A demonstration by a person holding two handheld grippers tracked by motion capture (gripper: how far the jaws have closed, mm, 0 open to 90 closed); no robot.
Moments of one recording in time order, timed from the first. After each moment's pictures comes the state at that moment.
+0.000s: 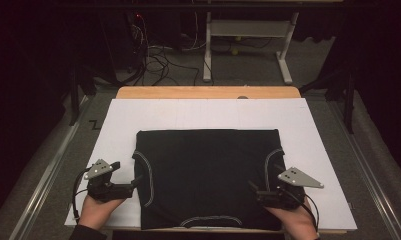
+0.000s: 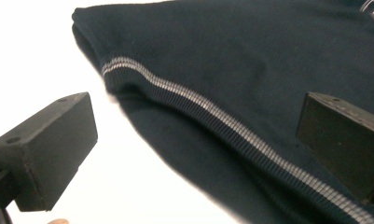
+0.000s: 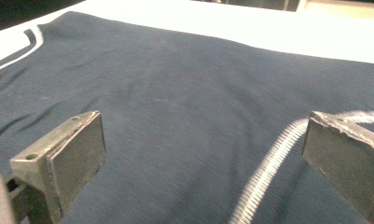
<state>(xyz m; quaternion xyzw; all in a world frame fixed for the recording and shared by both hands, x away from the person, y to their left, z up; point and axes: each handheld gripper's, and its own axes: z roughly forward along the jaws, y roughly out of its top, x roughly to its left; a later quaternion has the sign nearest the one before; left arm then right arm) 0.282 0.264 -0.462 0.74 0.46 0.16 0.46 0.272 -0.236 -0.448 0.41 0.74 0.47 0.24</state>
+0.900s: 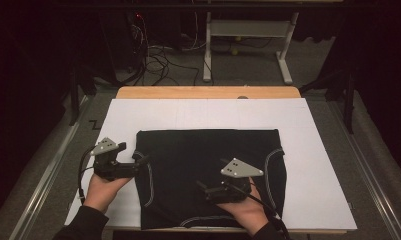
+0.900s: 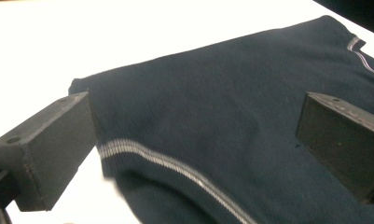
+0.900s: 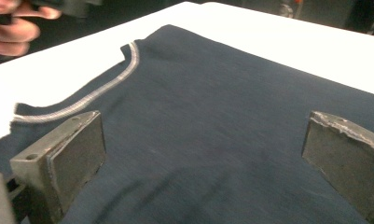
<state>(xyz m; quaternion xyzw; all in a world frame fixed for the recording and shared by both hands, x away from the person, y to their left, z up) 0.325 0.247 -0.421 0.74 0.45 0.16 0.47 0.289 -0.113 -0.439 0.32 0.78 0.50 0.18</state>
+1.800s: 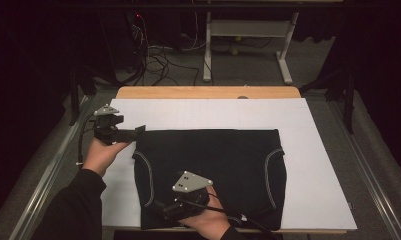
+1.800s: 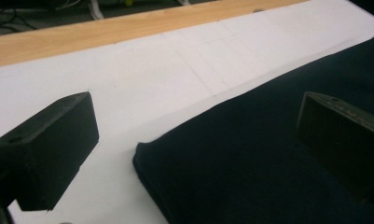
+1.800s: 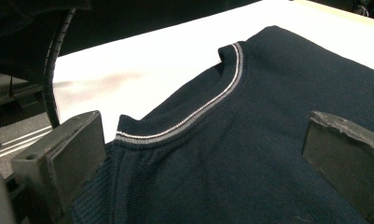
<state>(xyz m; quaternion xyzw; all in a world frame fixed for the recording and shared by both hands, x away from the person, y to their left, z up) 0.414 0.266 -0.401 0.75 0.47 0.16 0.43 0.262 -0.014 -0.445 0.24 0.83 0.49 0.14</state>
